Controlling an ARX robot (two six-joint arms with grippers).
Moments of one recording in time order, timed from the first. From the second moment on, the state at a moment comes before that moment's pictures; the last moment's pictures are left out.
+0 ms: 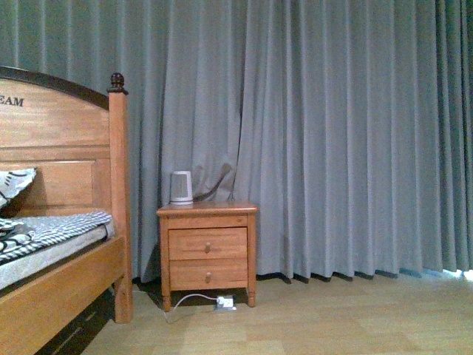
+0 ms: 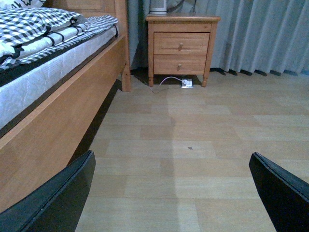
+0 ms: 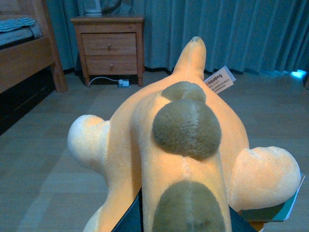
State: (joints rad) left arm 0.00 0.00 0.01 0.00 0.00 0.00; right arm 0.00 0.00 0.01 -0.01 0.00 0.00
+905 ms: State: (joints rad) left arm 0.00 0.00 0.01 0.00 0.00 0.00; right arm 0.00 0.00 0.01 -0.01 0.00 0.00
